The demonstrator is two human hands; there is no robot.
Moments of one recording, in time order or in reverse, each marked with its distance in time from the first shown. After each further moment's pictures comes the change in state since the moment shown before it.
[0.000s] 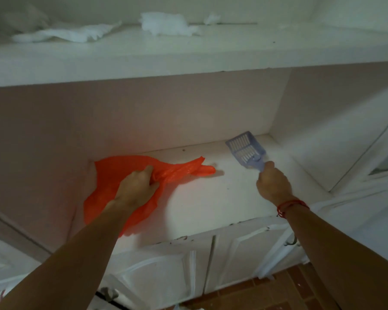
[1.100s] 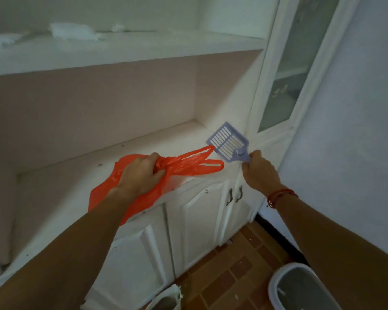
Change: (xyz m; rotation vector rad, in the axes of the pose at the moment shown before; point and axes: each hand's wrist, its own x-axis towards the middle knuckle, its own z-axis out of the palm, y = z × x) left_hand -0.061 0.152 -0.016 -0.193 0.015 0.462; right_hand -0.162 0.097 -0.107 0.119 0.166 0.218
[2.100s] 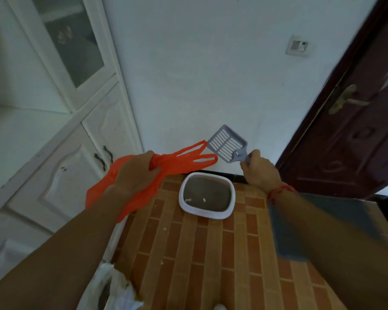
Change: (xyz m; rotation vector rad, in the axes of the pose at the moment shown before) left_hand -0.141 0.284 0.125 -0.253 -0.373 0.665; right_hand -0.391 0.237 -0.137 -0.188 0.263 0.741
